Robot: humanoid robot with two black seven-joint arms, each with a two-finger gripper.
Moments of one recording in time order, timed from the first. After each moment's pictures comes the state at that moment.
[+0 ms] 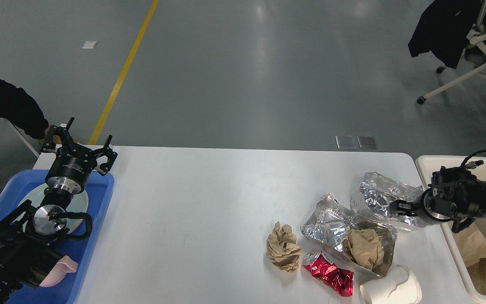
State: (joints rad) left arm -0.59 0.26 -1.03 -0.45 -0.11 -0.53 -0.24; right arm 1.15 -0.34 -1.08 0.66 -0.33 0.25 -0.11
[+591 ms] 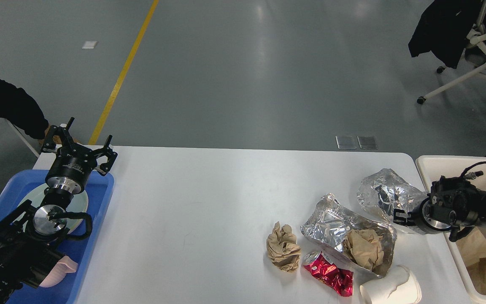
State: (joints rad) left arm -0.59 0.26 -1.03 -0.45 -0.12 -0.53 -0.24; right arm 1.11 -0.35 -1.03 0.65 -0.33 0.27 -0.11
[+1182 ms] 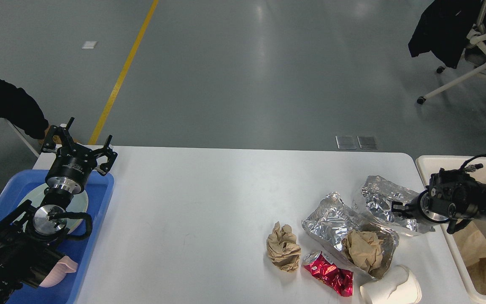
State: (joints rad) left arm -0.59 0.26 -1.03 -0.45 -0.12 -0.53 -0.24; right arm 1.14 -0.35 -1.01 0.65 -0.33 0.27 -0.12
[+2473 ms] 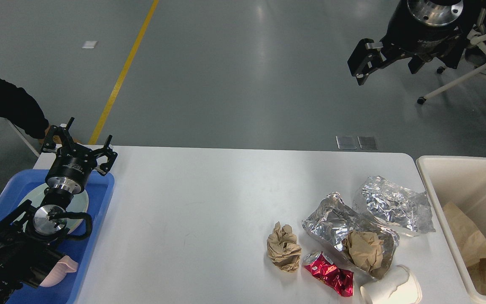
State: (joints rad) left arm -0.59 0.26 -1.03 -0.45 -0.12 -0.53 -0.24; right arm 2.25 -0.24 -1.14 0.96 -0.33 0.96 -0.12
